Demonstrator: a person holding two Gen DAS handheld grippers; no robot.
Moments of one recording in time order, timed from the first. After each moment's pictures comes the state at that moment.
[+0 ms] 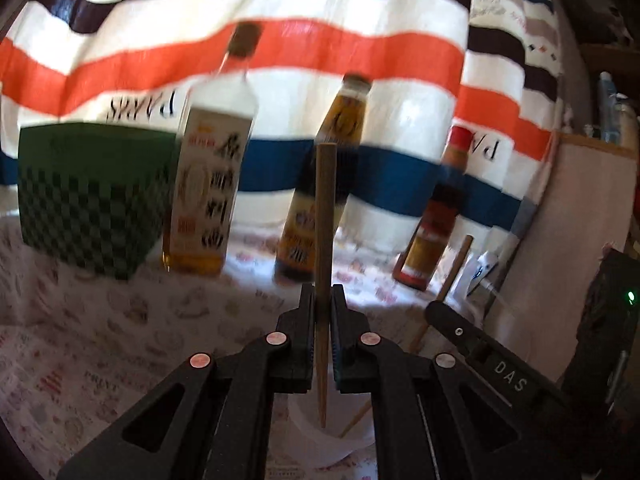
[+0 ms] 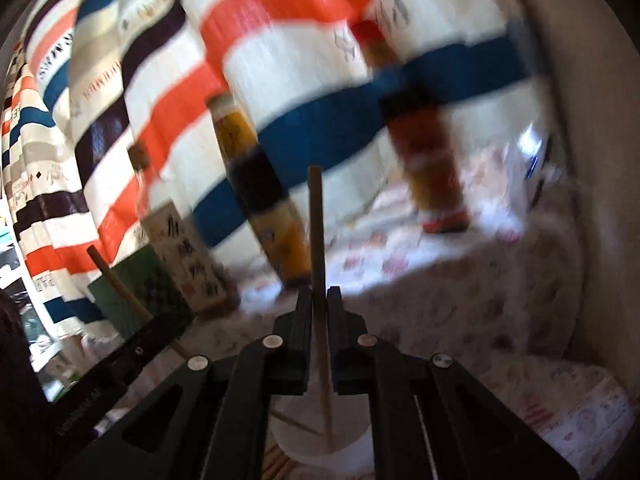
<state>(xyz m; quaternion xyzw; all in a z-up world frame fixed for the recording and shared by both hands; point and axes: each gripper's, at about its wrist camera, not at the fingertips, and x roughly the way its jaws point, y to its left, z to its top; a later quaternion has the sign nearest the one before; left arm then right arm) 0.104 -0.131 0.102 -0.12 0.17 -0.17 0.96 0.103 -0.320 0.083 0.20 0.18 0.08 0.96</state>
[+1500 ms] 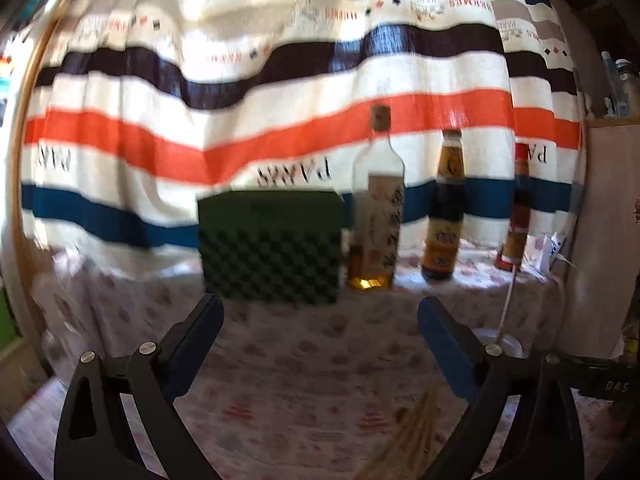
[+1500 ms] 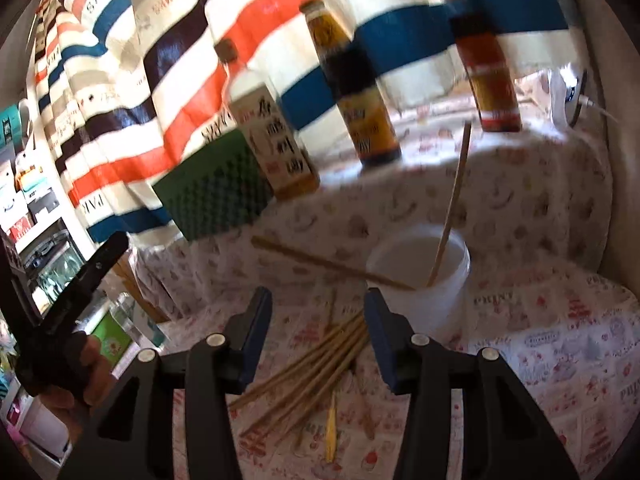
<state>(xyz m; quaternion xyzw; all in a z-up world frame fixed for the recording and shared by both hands) 0.022 0.003 0.101 -0.02 0.11 -0.04 0.99 0.029 -0.254 0.056 0.16 0.28 0.17 0.93</state>
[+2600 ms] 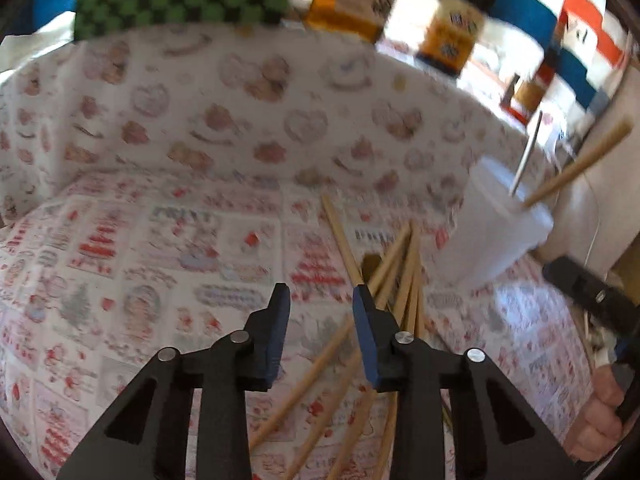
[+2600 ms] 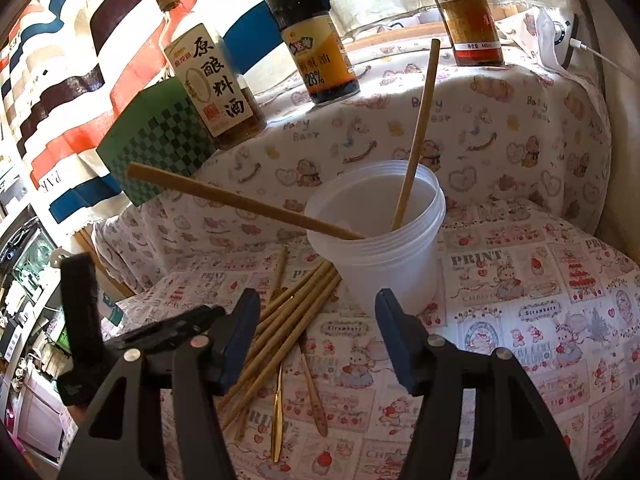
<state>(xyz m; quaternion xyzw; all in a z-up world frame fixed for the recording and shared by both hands) 0.114 -0.036 -0.036 -0.08 0.42 -0.14 0.89 0.061 -0.262 0.011 0.16 0.35 0.13 0.92</state>
